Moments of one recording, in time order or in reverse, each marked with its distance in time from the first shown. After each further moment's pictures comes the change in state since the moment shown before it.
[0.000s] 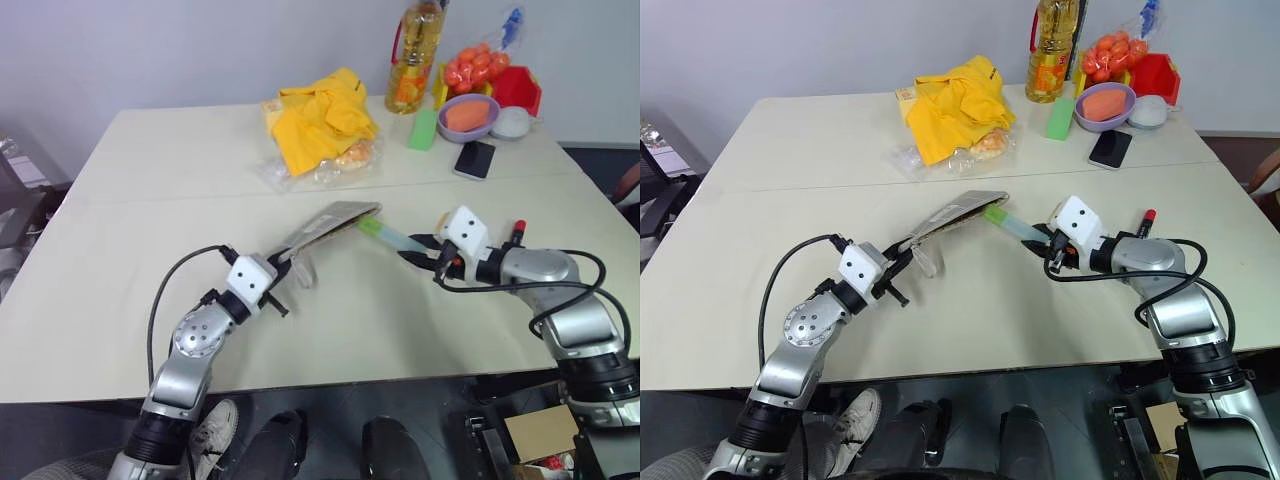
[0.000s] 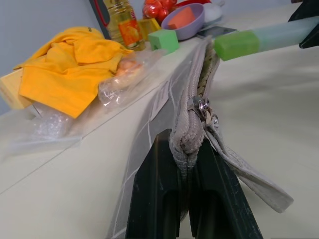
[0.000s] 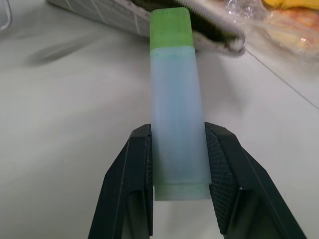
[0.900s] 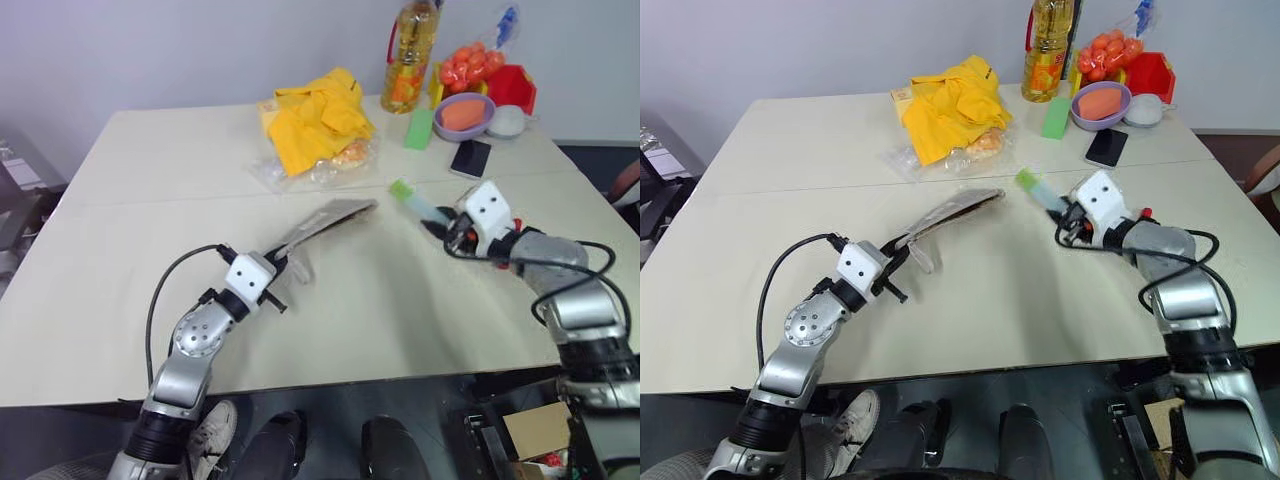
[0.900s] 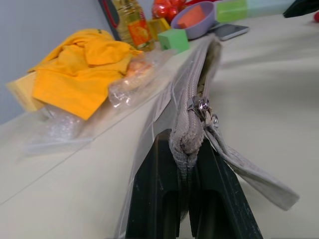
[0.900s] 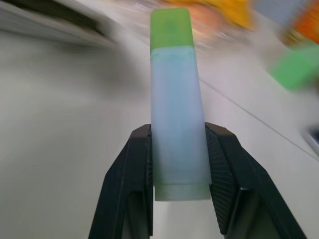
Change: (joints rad) left arm -0.009 0.010 0.023 0.013 0.017 -0.011 0.041; right arm -0.032 0.002 -0.053 0.053 0.011 -0.031 -0.109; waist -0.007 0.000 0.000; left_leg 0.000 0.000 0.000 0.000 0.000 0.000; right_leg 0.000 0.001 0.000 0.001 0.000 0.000
